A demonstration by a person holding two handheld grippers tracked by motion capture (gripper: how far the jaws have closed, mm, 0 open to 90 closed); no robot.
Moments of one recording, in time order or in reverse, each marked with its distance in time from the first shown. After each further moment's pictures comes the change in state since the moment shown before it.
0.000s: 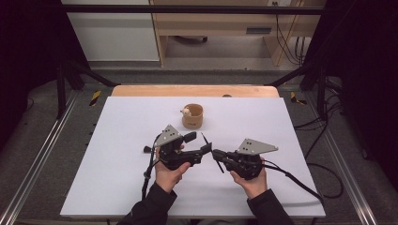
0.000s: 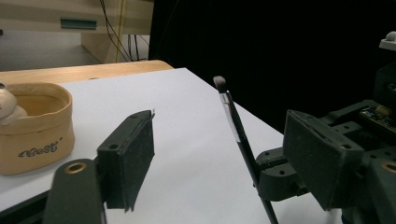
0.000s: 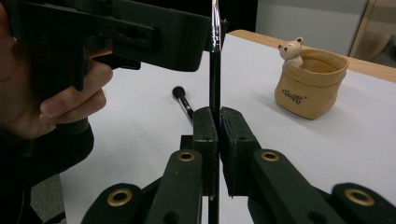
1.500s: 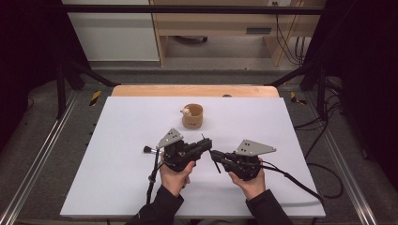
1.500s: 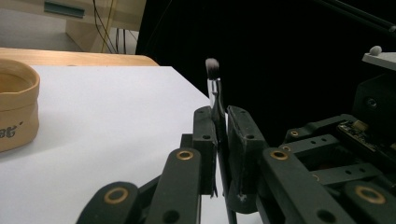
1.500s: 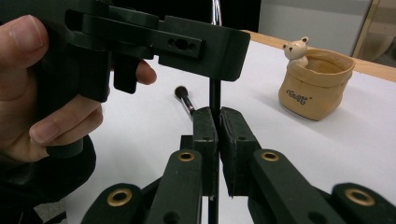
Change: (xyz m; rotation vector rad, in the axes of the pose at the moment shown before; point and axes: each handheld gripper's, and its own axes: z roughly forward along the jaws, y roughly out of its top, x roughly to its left) left arm -0.007 -0.009 0.006 -0.017 -0.056 -0.110; right arm 0.002 -0.002 0.003 -0.003 0.008 -0.010
